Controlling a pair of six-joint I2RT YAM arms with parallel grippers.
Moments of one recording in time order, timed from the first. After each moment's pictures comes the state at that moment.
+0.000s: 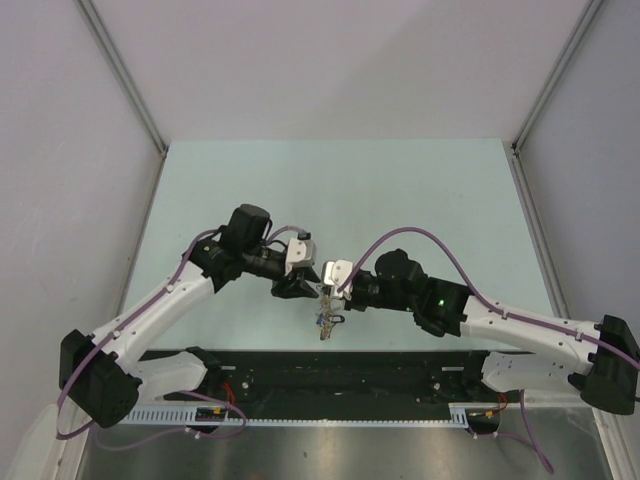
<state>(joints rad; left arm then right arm) -0.59 1.14 0.94 -0.59 0.93 0.64 1.10 1.08 0.80 -0.05 -0.17 -0.40</state>
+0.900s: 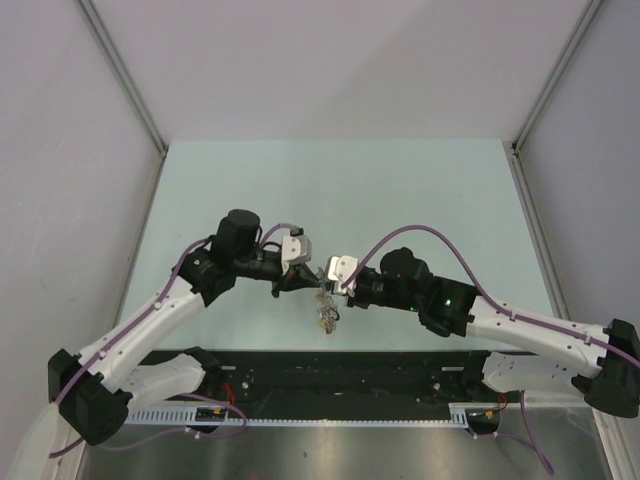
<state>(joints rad) -0.60 1.05 0.89 -0.46 0.86 0.47 1.10 1.06 0.83 -0.09 -0.12 -0.39</state>
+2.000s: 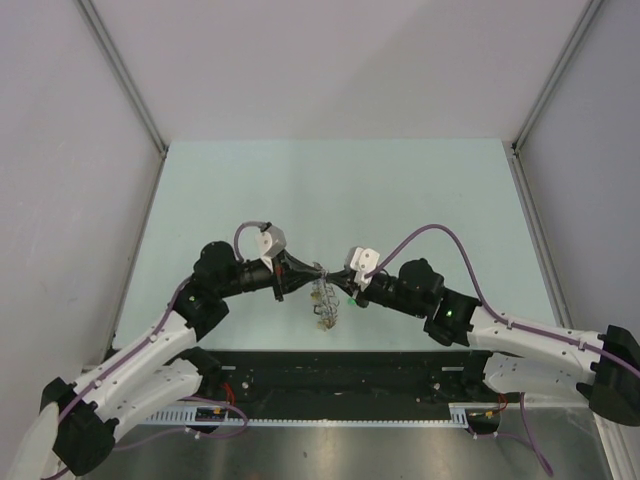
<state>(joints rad) -0.61 0.81 0.54 0.17 0.66 -0.15 1.07 1.00 0.63 0.28 -0.10 -0.20</state>
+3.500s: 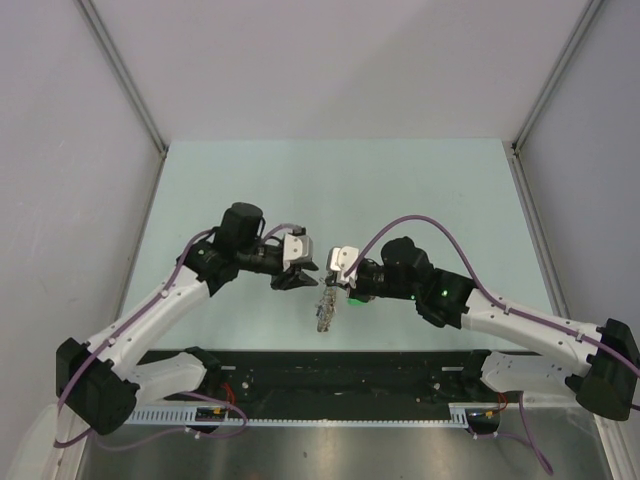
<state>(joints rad) -0.56 1.09 0.91 -0.47 0.85 0.61 1.01 1.09 0.83 -0.06 -0.27 -0.38</state>
